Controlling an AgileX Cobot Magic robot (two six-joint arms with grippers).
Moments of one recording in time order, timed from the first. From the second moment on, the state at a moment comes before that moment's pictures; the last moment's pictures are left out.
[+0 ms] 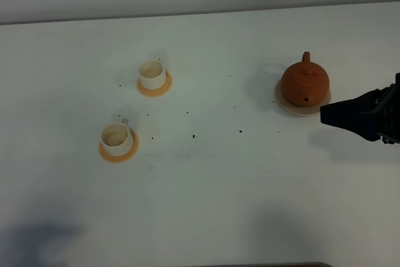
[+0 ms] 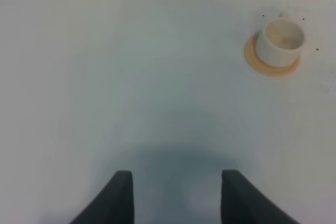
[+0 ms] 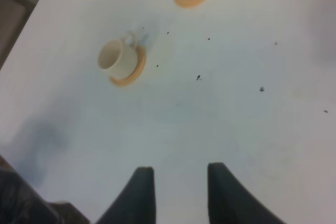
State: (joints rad) left arm 0.03 0.11 -0.51 0.07 1.08 -0.04; right arm 0.17 1.20 -0.66 1.21 0.83 -1.13
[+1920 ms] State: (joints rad) left arm 0.14 -0.01 -0.51 0.04 1.07 -0.03; right arm 0.34 1.80 -1.46 0.61 0.73 -0.76
